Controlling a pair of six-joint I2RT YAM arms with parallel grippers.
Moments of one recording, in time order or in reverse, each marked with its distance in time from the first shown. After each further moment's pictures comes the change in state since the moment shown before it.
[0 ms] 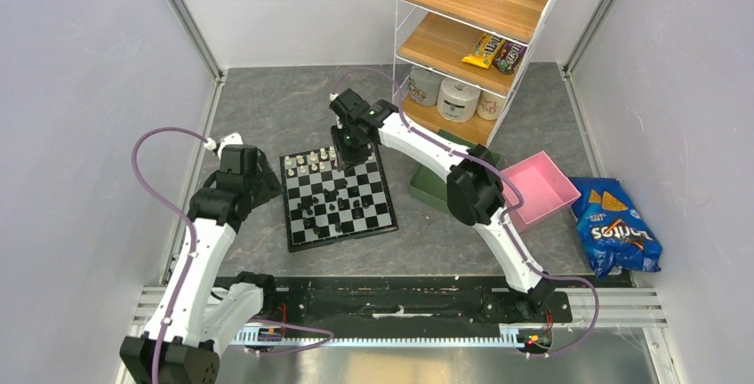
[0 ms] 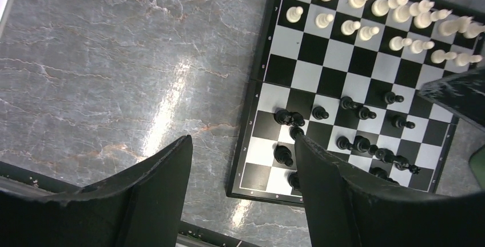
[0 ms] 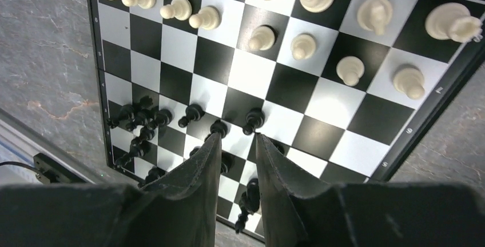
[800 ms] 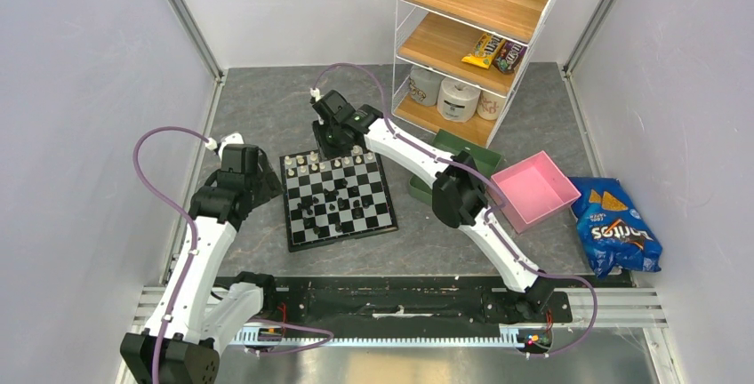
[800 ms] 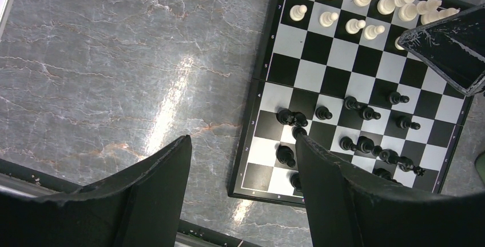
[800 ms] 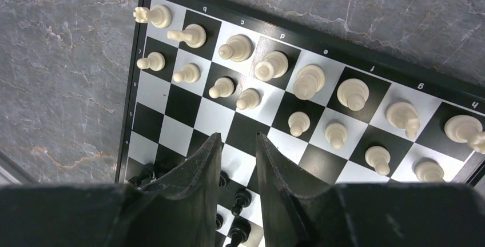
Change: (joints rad) left arm 0.000 -0.014 0.000 -0.004 -0.011 0.000; right arm 0.059 0.159 0.226 0.082 0.110 -0.044
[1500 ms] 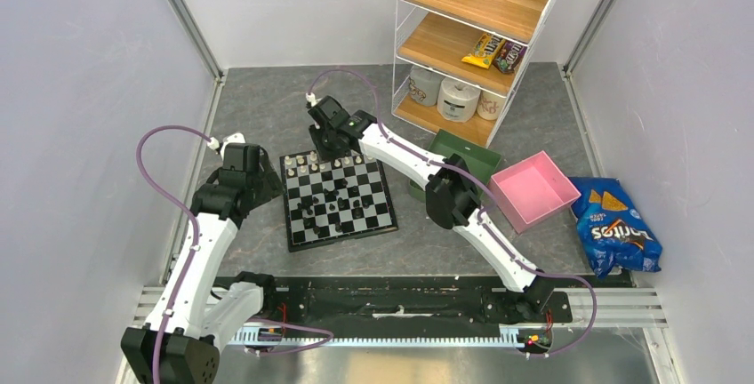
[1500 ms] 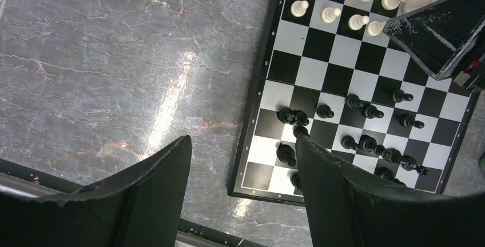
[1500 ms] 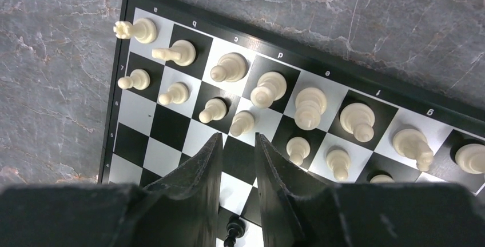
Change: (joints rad) left arm 0.000 0.023 0.000 0.000 0.007 0.000; right arm 0.016 0.076 0.053 0.026 0.043 -0.024
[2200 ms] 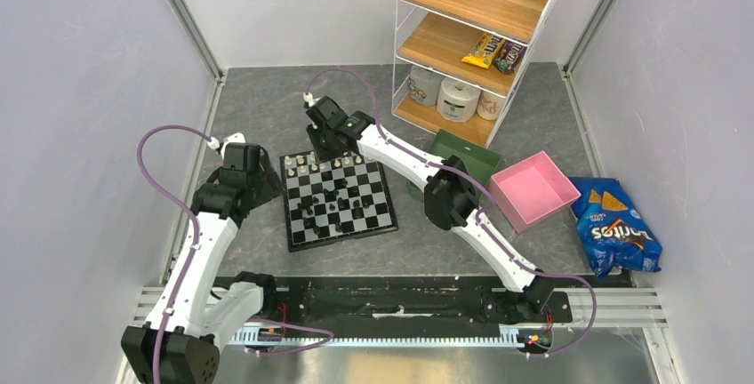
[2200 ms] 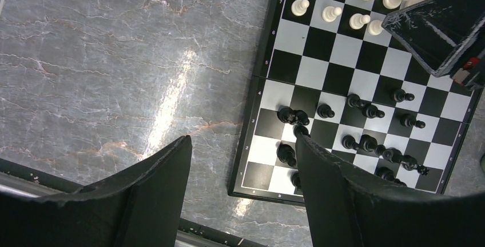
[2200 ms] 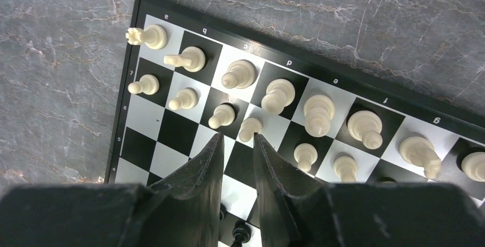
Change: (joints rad) left arm 0.001 0.005 0.000 0.000 0.002 0.000; right arm 0.008 0.016 0.042 0.002 0.007 -0.003
